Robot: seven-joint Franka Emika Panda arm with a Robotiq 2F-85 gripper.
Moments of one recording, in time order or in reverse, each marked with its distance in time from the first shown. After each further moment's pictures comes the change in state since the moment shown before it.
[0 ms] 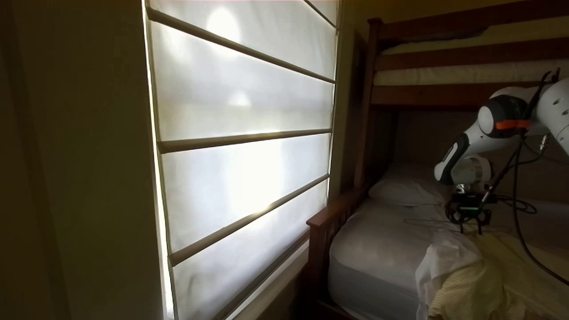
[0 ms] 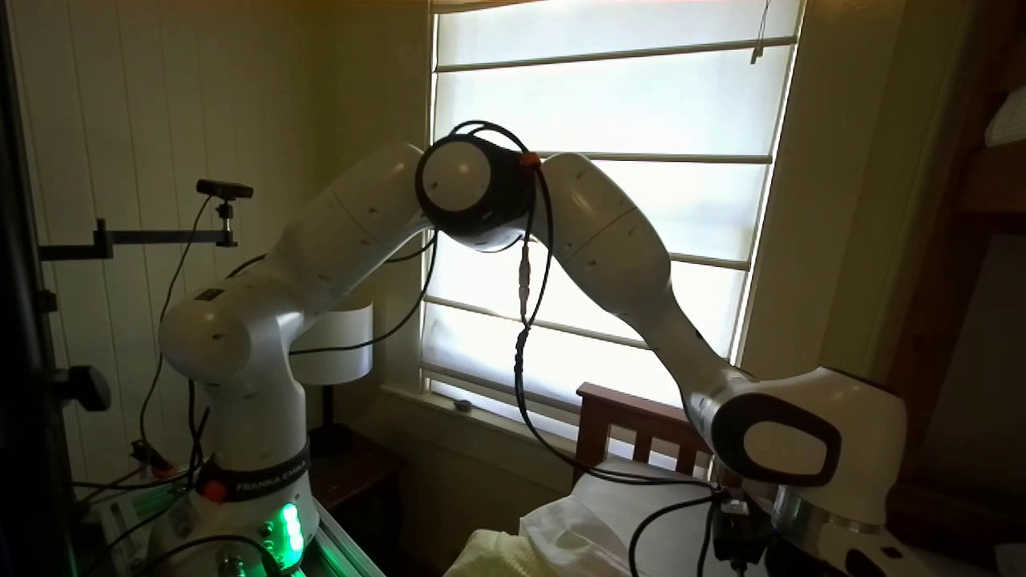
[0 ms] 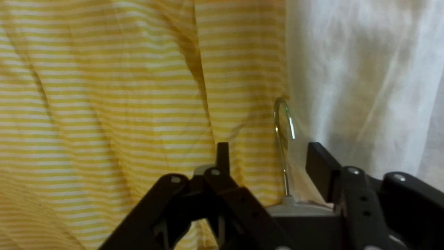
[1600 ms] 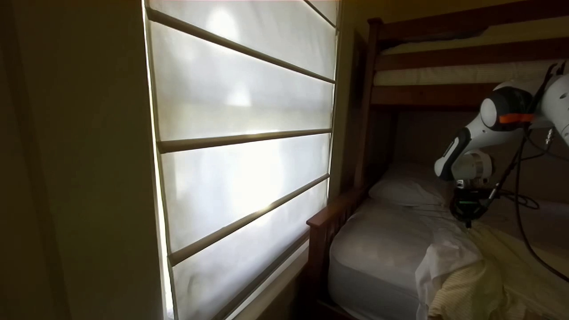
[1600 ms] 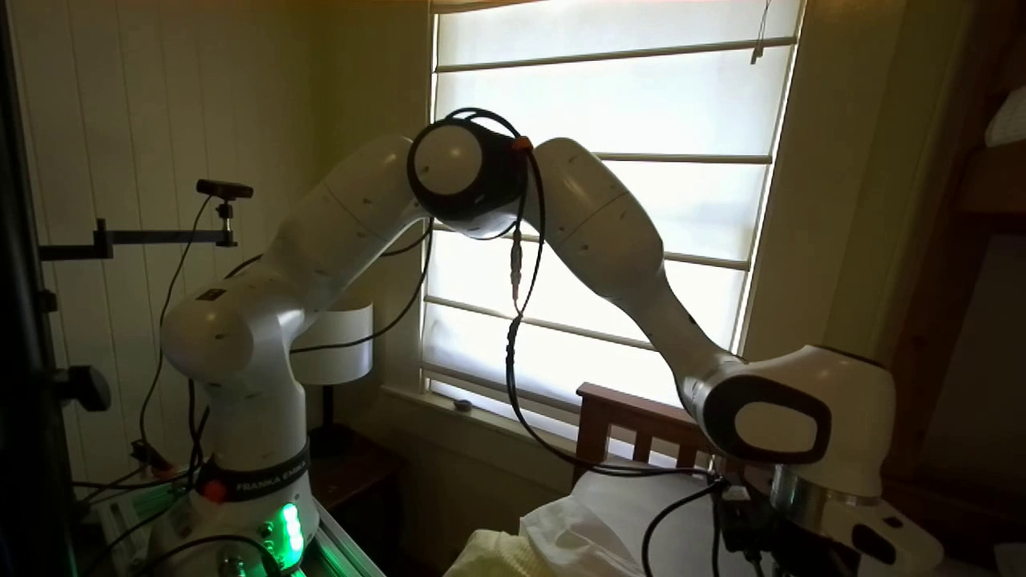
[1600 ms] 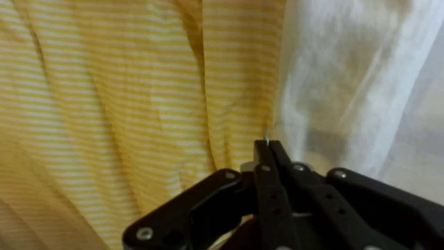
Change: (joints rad) arm 0.020 -0.060 -0.007 -0.054 -0.001 0.071 -0.113
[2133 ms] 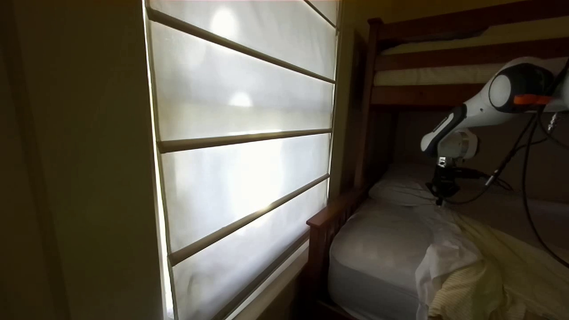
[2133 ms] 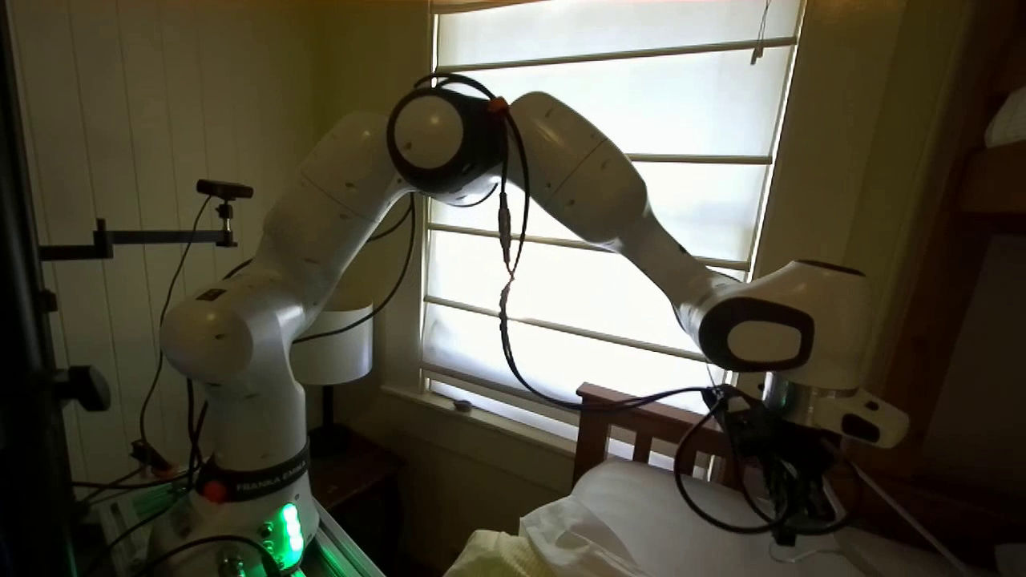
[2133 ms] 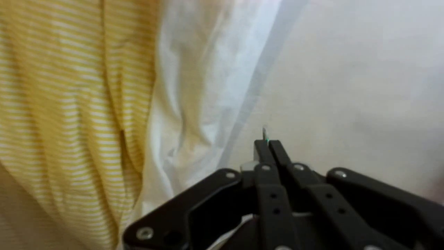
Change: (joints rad) arm -0.001 -0.145 0.135 0.005 0.084 -0.041 -0.156
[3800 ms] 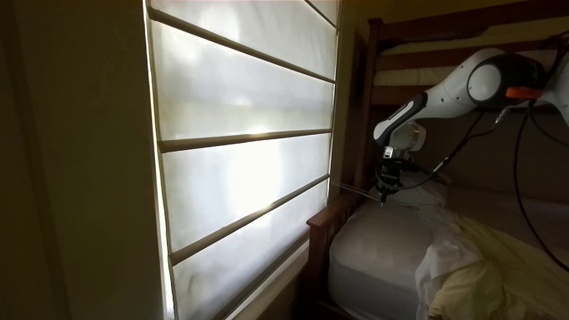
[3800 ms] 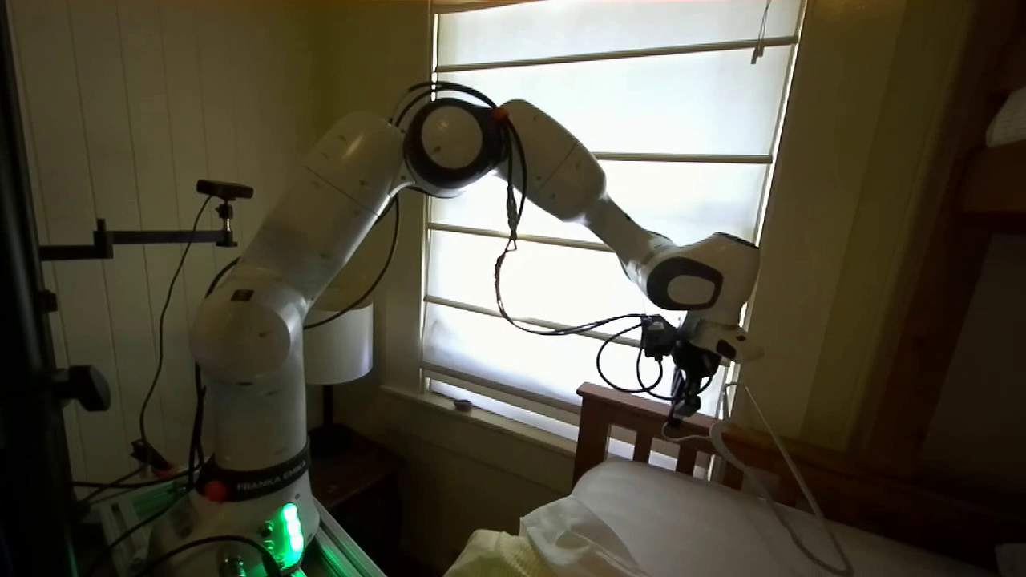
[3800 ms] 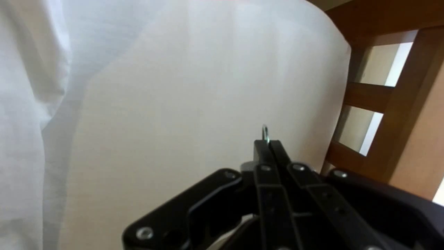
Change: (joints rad) arm 0.307 -0.030 0.014 0.015 0.155 -0.168 0.314
